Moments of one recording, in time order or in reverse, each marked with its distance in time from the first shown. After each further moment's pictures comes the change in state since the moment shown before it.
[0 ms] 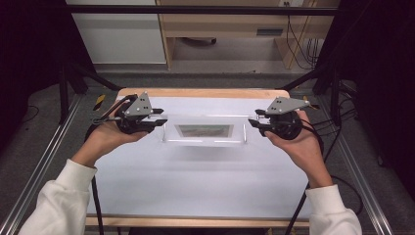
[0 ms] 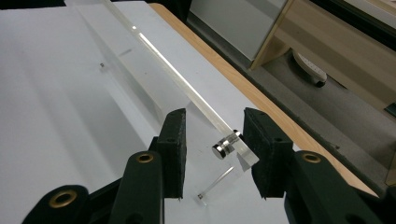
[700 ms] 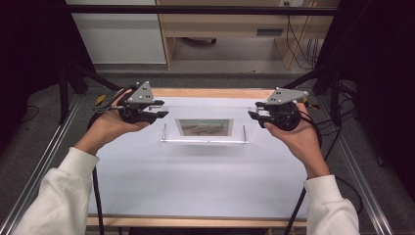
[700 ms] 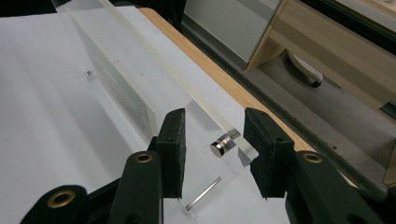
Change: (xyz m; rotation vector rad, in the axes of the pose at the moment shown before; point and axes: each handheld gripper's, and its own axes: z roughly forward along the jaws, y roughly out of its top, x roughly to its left) left arm 0.025 0.007 0.011 0.010 -0.018 -0.023; right arm -0.017 0.007 0.012 -0.007 -0.012 0.018
